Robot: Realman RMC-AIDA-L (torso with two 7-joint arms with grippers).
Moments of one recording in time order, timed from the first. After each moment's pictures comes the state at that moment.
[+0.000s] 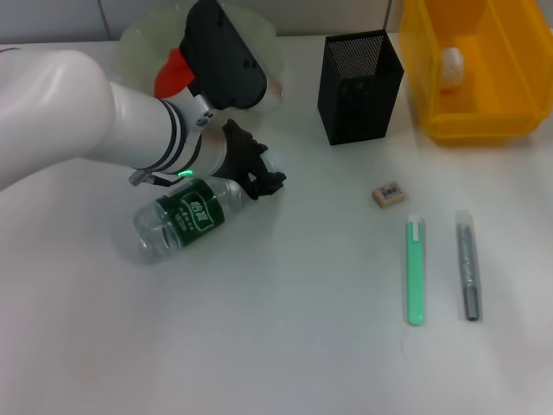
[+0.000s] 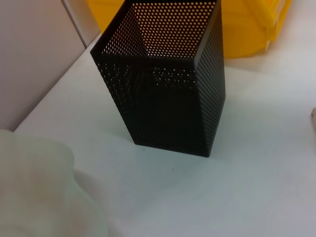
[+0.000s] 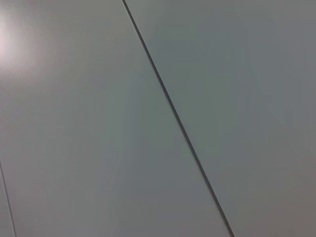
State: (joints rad) left arm -0.71 -2.08 1.80 0.91 2.39 0.74 -2.32; right arm 0.53 2.08 -0.81 -0.29 -0.80 -1.35 0.94
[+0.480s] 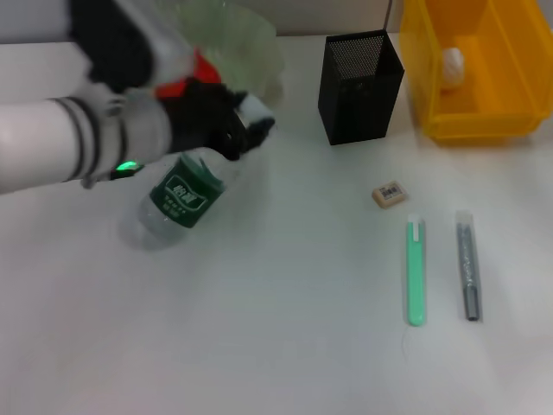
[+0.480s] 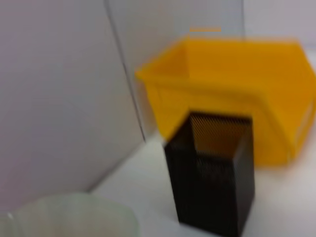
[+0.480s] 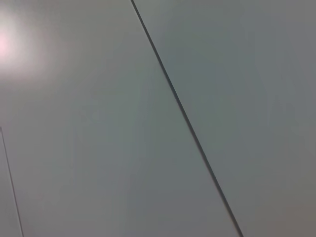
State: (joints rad) left arm -0.36 -2.07 1.68 1.28 2.11 0.70 -2.05; right arm 0.56 2.08 -0.81 -0.30 -0.80 -1.35 0.95
